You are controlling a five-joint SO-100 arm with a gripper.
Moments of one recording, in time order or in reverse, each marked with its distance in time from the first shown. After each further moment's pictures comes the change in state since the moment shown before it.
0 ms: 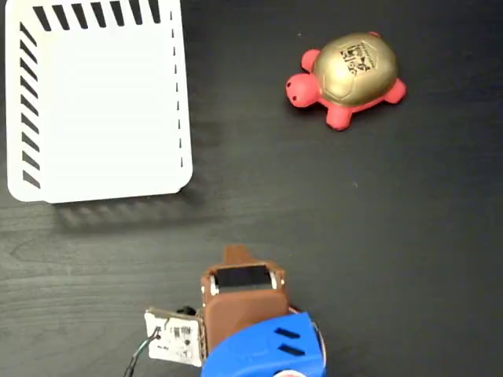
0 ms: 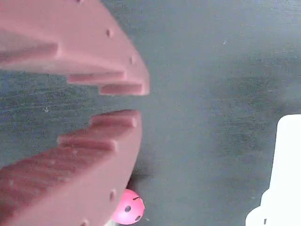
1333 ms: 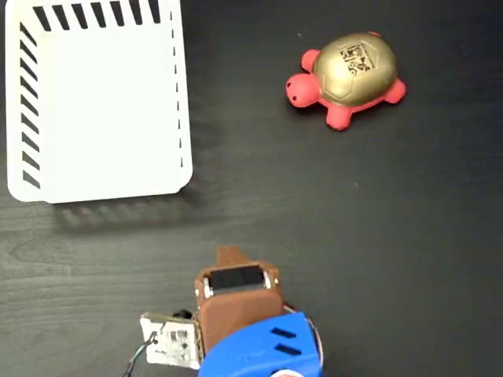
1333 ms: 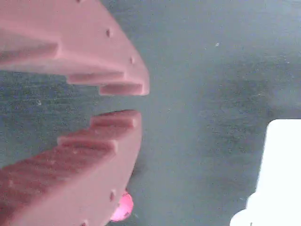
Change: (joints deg) arm -1.5 -1.2 0.0 -0.4 -0.6
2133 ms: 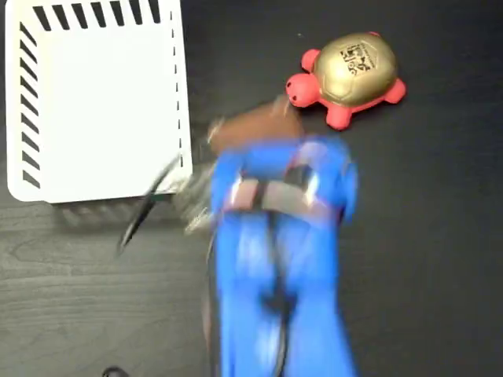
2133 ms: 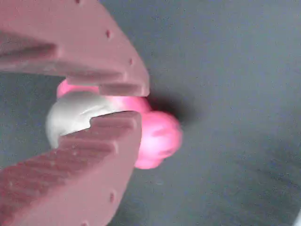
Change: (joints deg) arm 12.8 -77.6 -59.0 -3.3 -30.1
